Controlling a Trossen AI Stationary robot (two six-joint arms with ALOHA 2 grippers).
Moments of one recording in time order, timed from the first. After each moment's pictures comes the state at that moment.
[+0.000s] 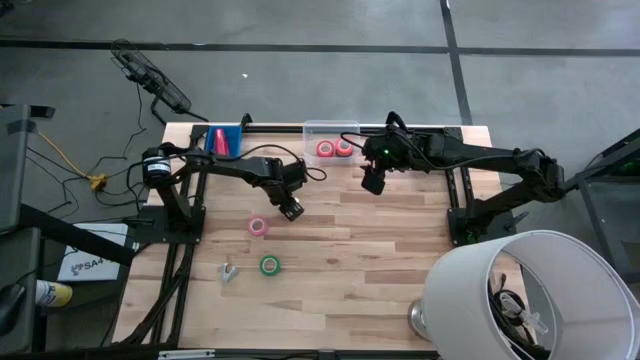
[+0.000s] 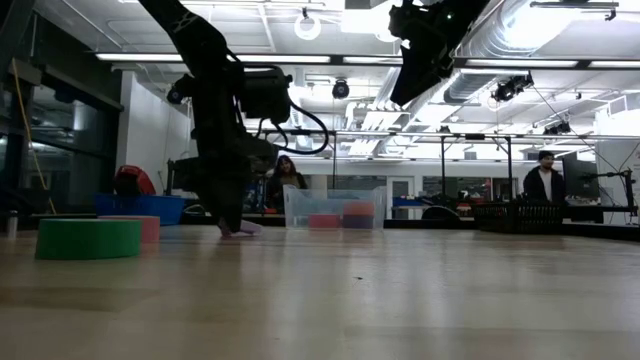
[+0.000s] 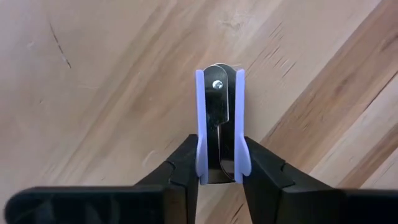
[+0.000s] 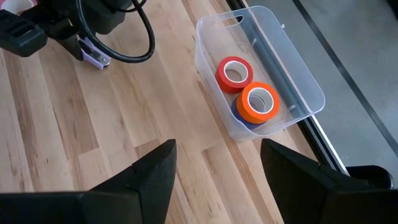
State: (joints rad) left arm 0.27 1.75 1.02 -0.58 0.12 -0.44; right arm -0.27 1.37 1.21 -0.69 0.23 0.02
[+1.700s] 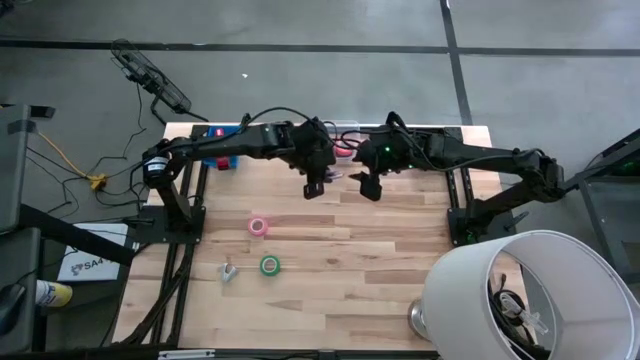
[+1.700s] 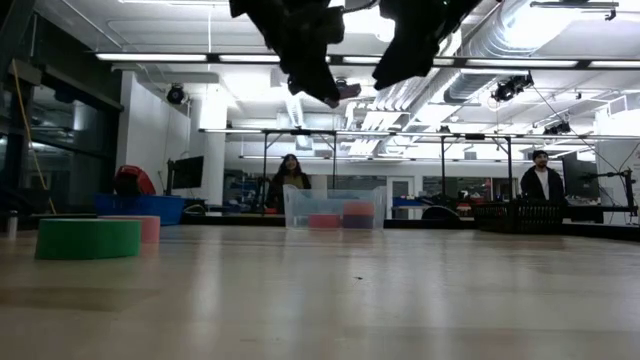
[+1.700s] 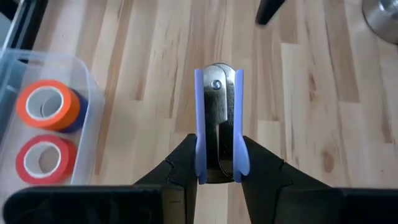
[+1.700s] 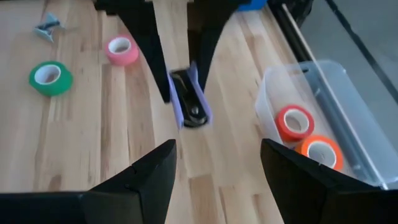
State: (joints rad) left arm 0.27 1.74 1.61 -0.73 0.19 0.12; right arm -0.27 1.38 1.21 -0.56 -0.02 -0.06
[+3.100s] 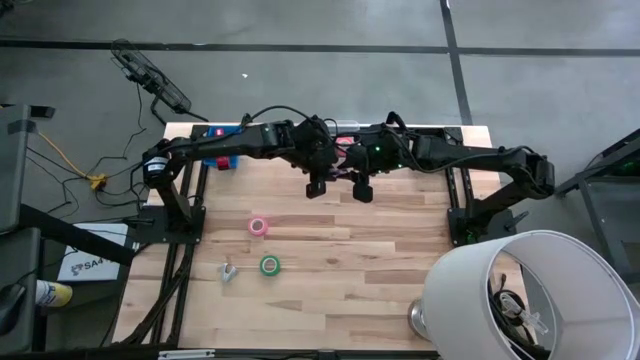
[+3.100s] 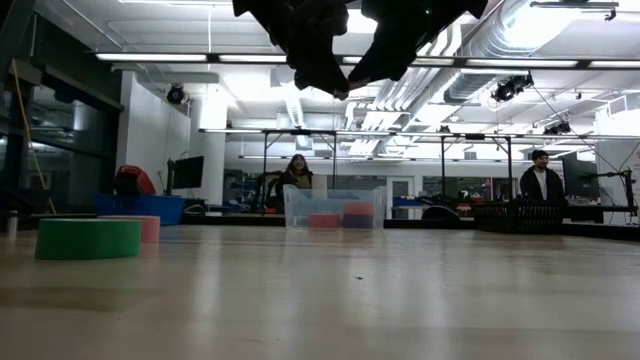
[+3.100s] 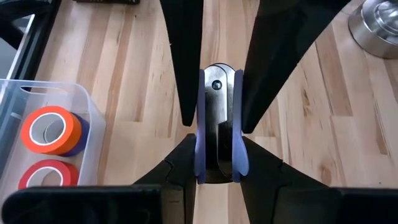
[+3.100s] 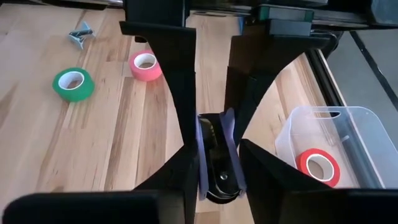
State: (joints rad) left arm 0.27 1.74 1.63 -0.68 0.19 0.13; right arm -0.27 1.46 1.21 -0.40 -0.13 -0.18
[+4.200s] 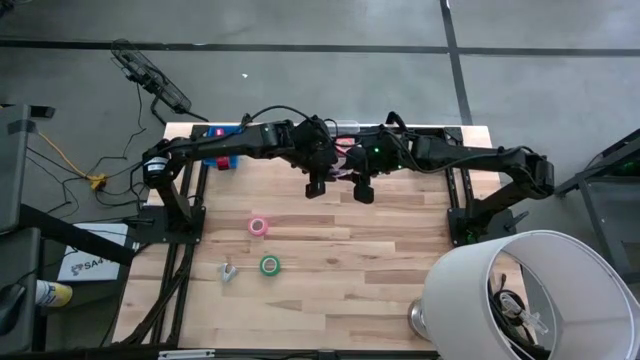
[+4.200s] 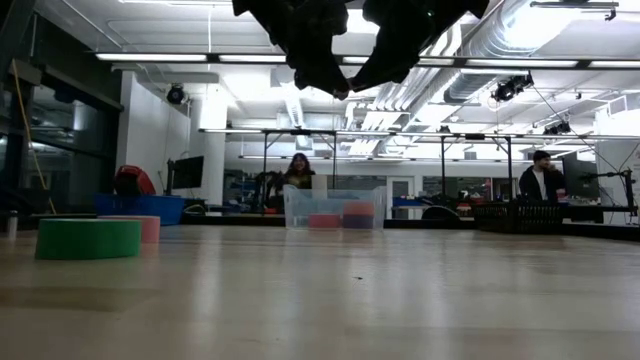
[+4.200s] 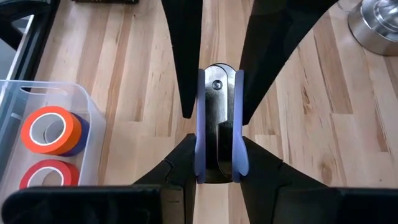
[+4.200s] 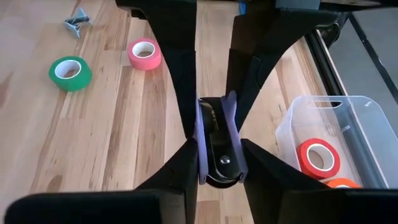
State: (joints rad) left arm 0.27 1.74 1.63 -0.68 0.20 0.14; right arm -0.27 1.46 1.21 -0.43 -0.11 -0.19
